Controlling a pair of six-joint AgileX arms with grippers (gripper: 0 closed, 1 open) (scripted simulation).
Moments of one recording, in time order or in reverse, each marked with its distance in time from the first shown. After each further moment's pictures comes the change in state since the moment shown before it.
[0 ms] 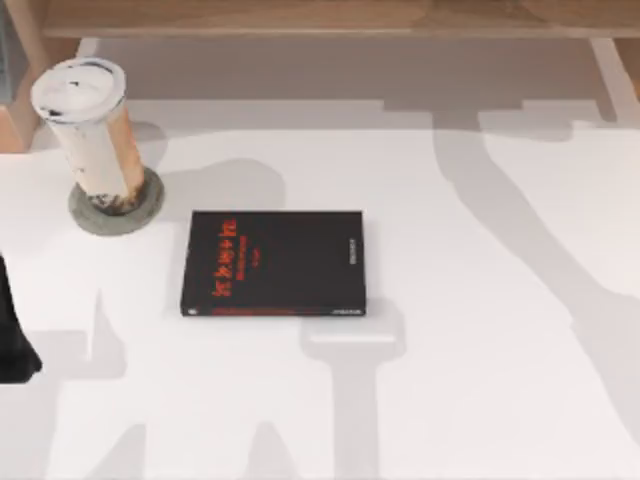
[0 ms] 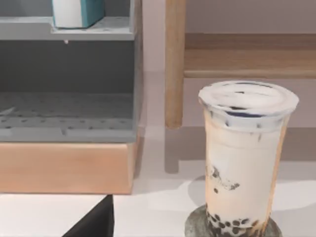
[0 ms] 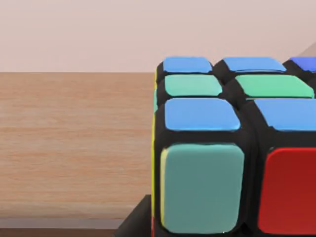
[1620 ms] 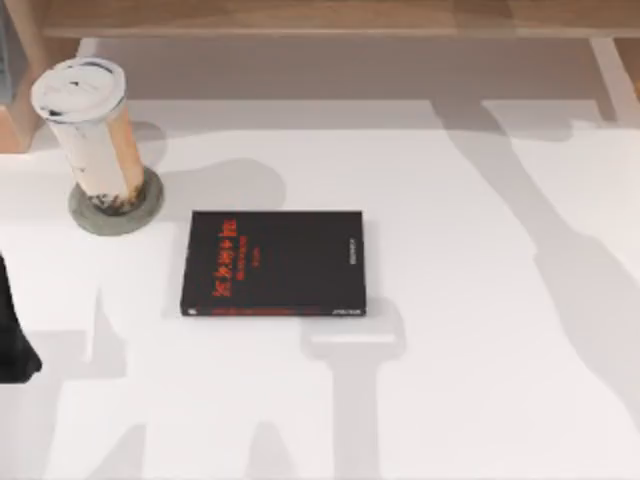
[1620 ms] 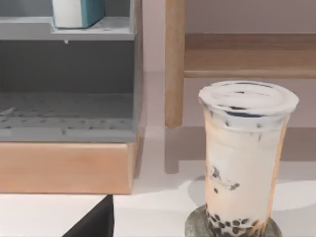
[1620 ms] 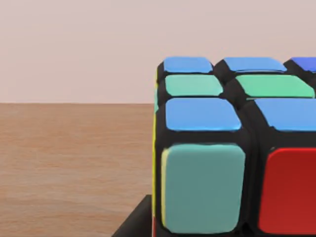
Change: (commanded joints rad) left arm 0.000 0.000 0.000 0.000 0.000 0.000; right arm -0.105 0.376 0.473 -0.095 -0.099 -0.002
